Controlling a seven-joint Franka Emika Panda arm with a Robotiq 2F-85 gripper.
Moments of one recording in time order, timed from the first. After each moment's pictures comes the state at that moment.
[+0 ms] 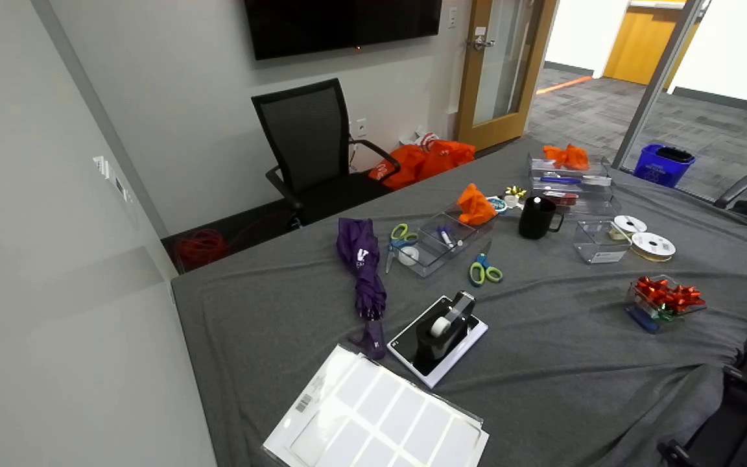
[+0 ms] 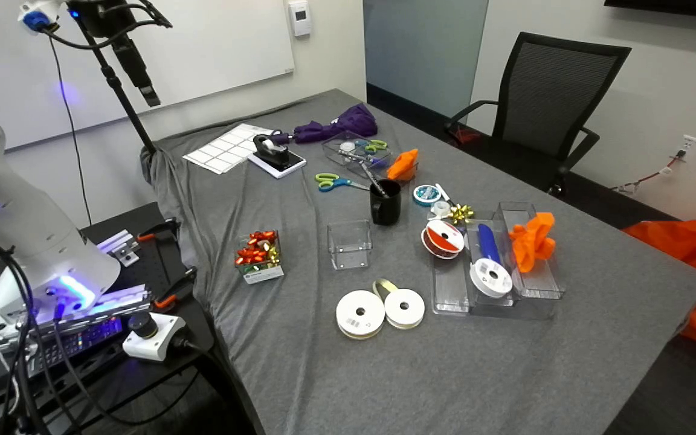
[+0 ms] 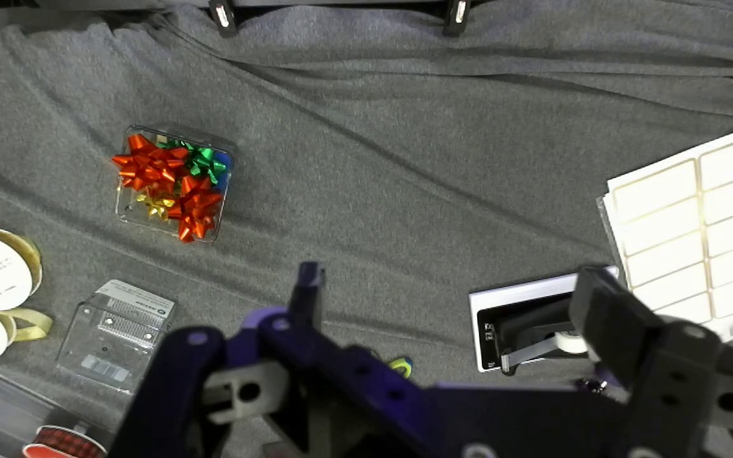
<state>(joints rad) 0.02 -0.94 0.00 -2.71 0.07 1.84 0.03</state>
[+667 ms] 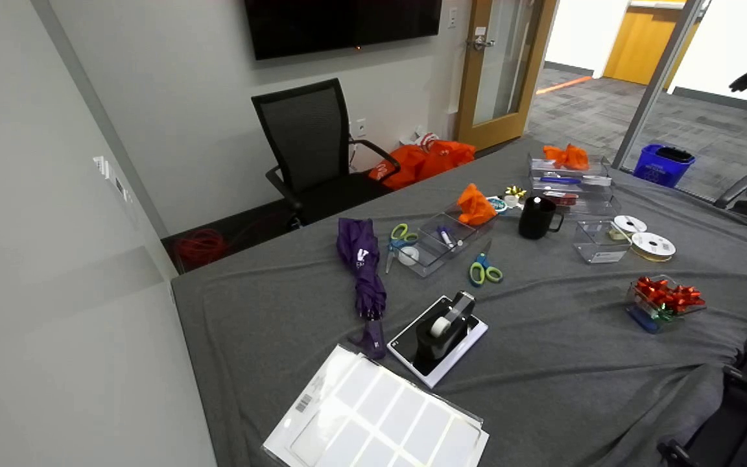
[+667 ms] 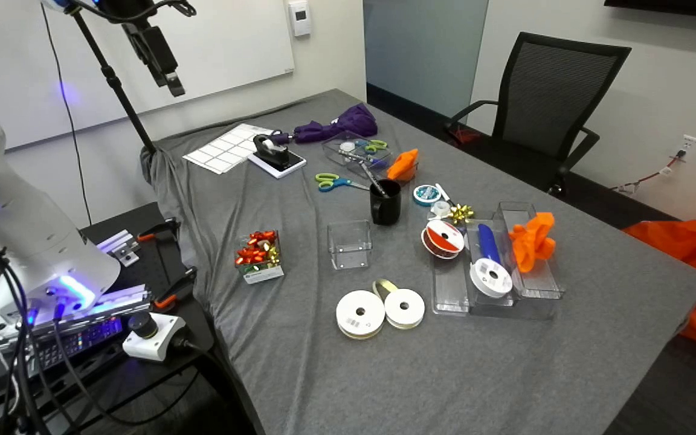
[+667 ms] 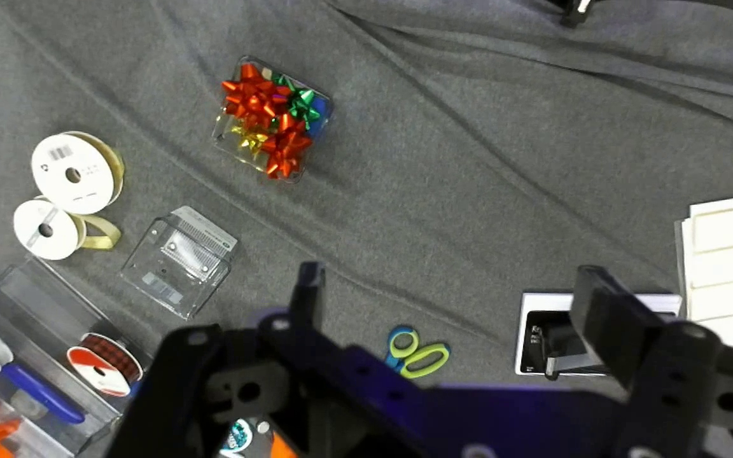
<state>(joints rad) 0.02 -0.80 -0.07 -2.58 -0.11 1.86 -0.15</state>
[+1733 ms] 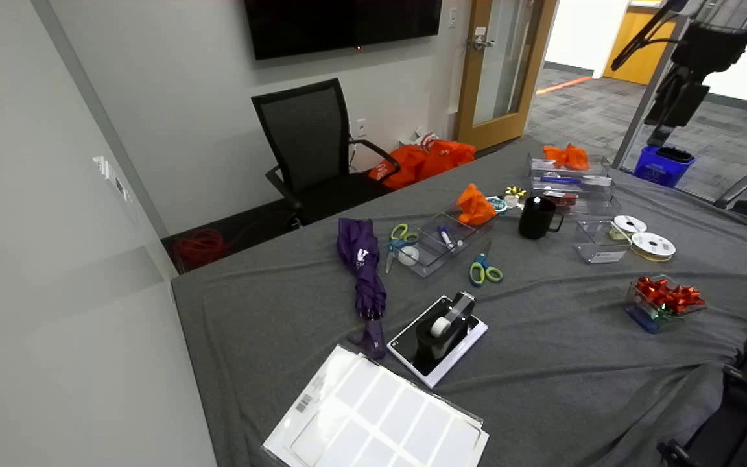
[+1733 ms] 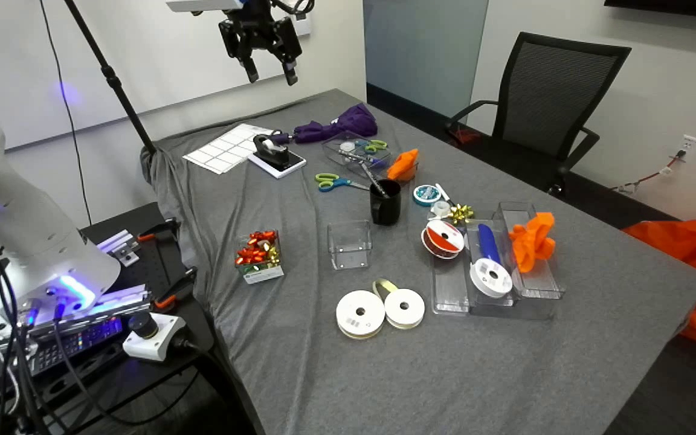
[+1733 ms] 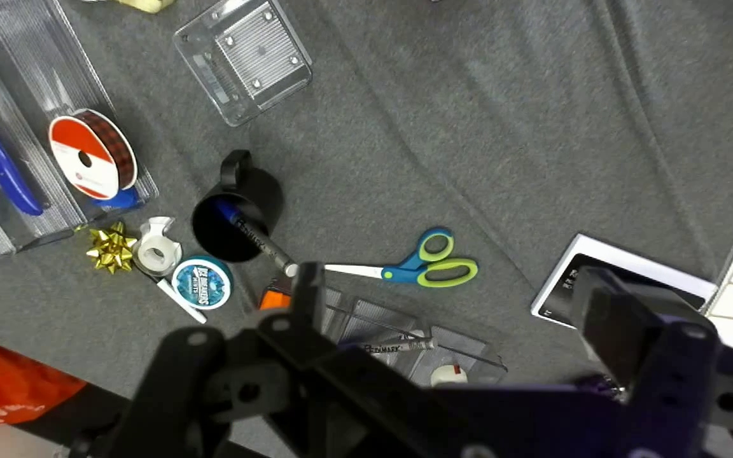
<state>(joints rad) 0.04 -0.28 -0.25 -2.20 -0.06 2.07 -0.70</state>
